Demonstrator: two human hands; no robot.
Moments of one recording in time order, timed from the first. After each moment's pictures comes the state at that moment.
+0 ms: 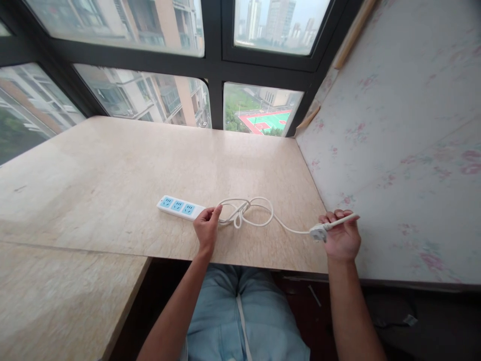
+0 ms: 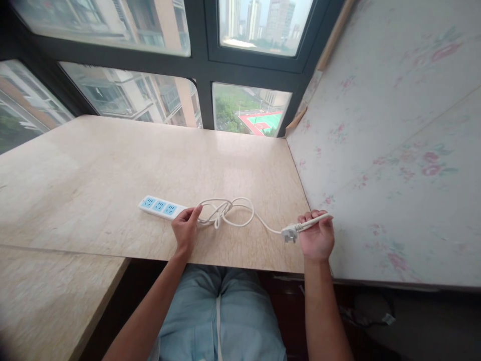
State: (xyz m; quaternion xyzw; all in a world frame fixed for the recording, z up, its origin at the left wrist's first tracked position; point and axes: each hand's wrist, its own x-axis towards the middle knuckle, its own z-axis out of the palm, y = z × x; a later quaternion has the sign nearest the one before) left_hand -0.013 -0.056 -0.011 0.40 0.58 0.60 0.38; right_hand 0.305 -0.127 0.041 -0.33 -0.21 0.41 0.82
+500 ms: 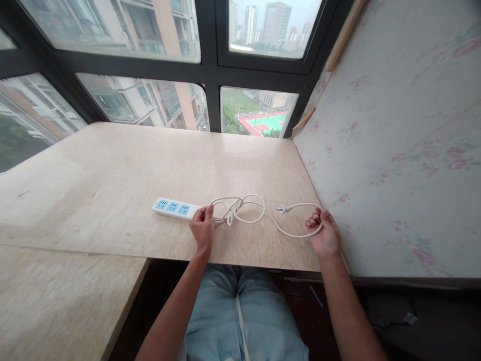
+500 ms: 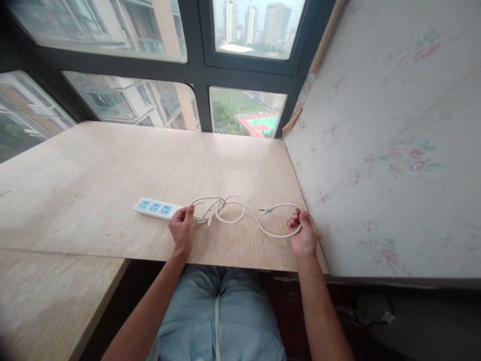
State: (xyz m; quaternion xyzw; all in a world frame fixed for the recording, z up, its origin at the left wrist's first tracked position) left_hand -0.013 -0.051 -0.016 0.36 0.60 0.62 0.37; right_hand 0.302 -0.117 0.012 -0.46 -0.16 0.44 0.76
